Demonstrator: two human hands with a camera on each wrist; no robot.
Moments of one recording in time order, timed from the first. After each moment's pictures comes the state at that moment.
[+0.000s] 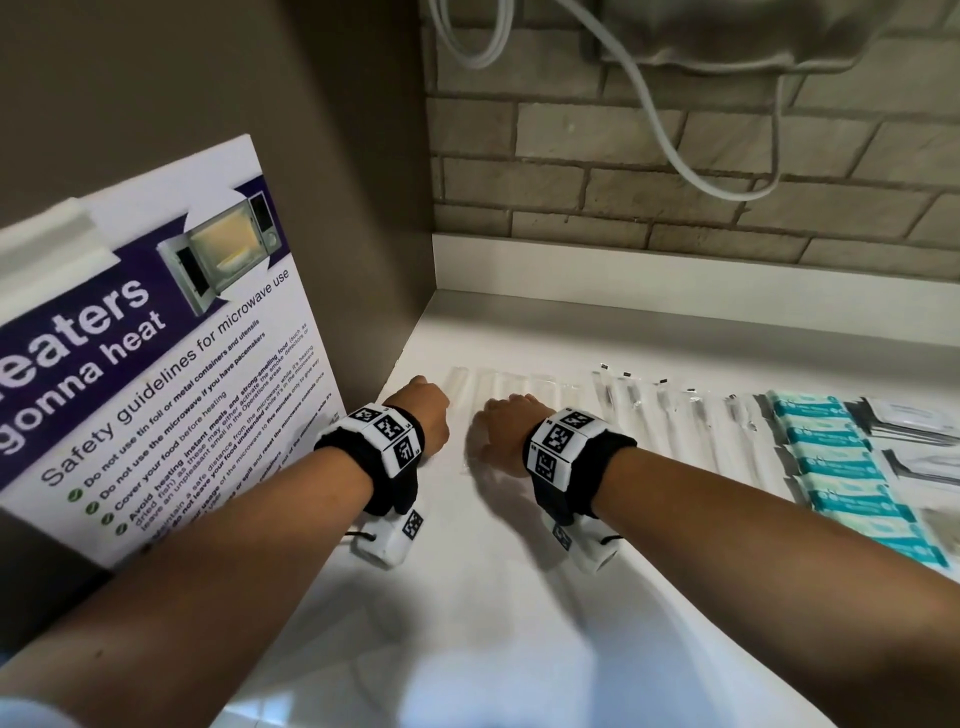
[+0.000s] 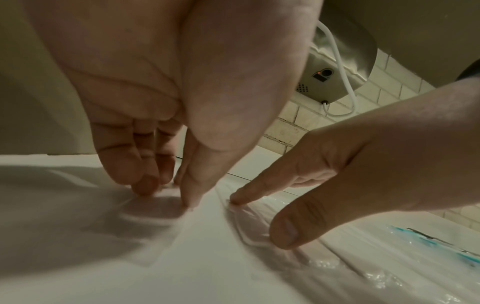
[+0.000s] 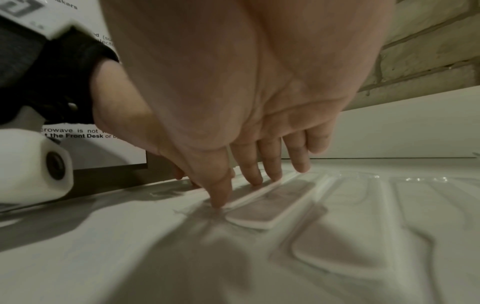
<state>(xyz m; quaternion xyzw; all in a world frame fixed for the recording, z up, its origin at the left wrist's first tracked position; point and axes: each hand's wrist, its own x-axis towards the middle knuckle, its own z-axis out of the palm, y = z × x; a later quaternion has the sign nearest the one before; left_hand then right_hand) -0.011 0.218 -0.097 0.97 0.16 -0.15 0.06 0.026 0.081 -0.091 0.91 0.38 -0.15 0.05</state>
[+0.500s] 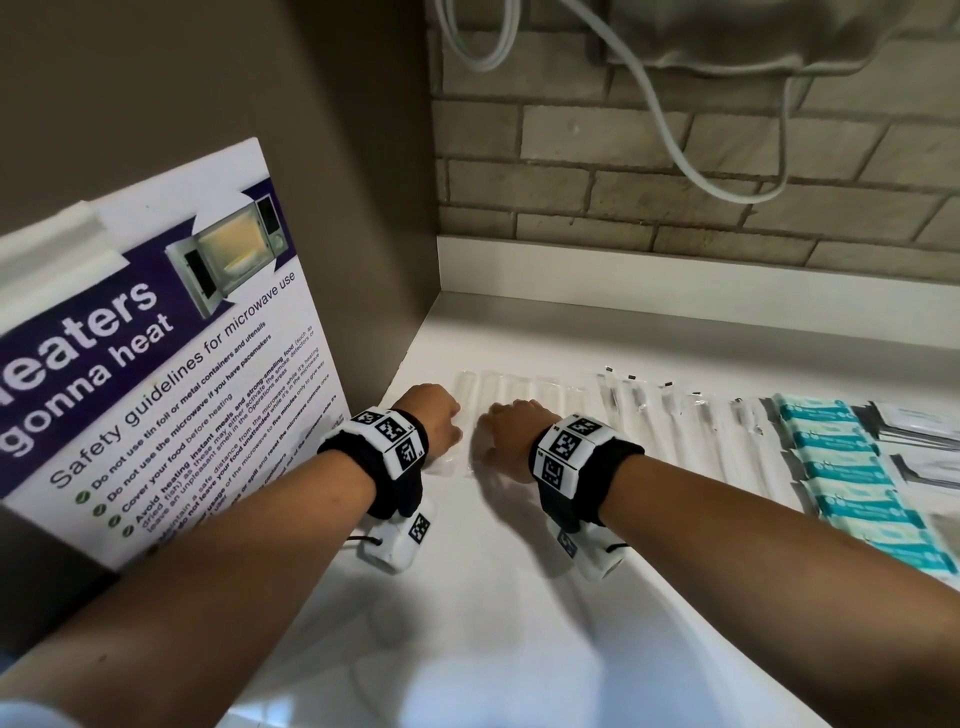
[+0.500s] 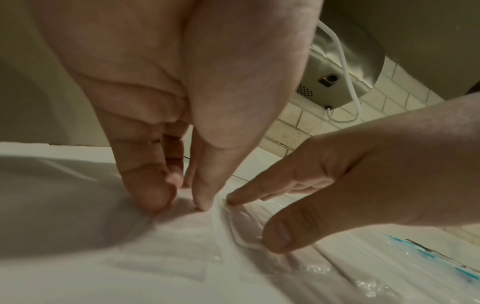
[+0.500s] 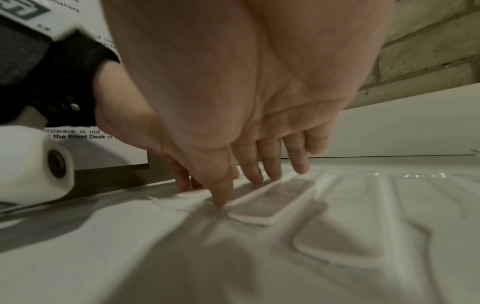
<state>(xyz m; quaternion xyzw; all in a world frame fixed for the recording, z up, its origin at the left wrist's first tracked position) -0.009 0.218 -0.102 0.97 0.16 -0.10 0.13 0.025 0.079 -0.095 0.91 0.38 -0.14 0.03</state>
